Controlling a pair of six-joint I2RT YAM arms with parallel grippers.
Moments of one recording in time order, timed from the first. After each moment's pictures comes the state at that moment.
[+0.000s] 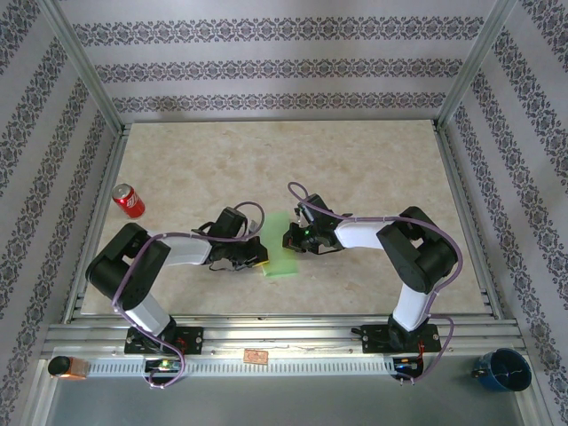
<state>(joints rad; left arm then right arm) -0.54 1.63 0.62 0.02 0.55 -0.86 0.64 1.79 0.83 -0.04 -0.42 0.86</state>
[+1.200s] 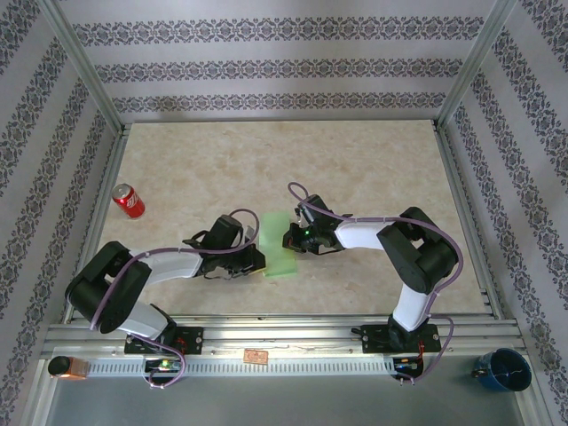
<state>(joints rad) -0.59 1.47 0.53 0.01 0.52 -0.90 0.64 1.78 0.83 -0.04 -0.41 0.87</state>
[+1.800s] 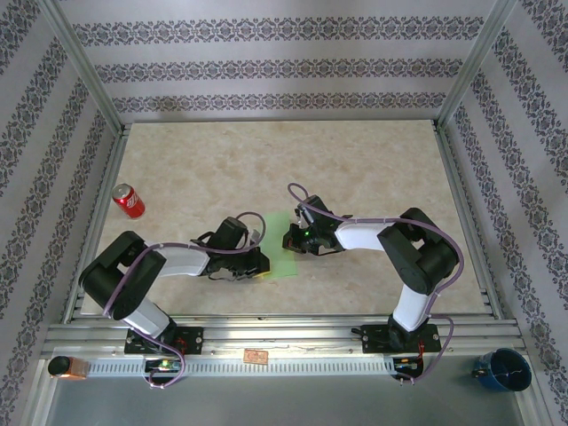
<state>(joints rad) -0.60 1.56 0.52 0.08 0.56 -0.89 0.64 1.78 0.82 -0.03 -0.40 0.87</state>
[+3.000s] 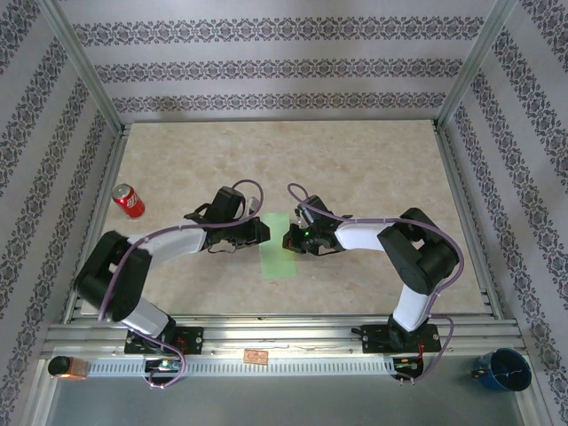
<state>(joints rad) -0.49 1.57 0.79 -0.13 0.53 -0.73 0.65 1.77 0.82 -0.03 -0.40 0.87</state>
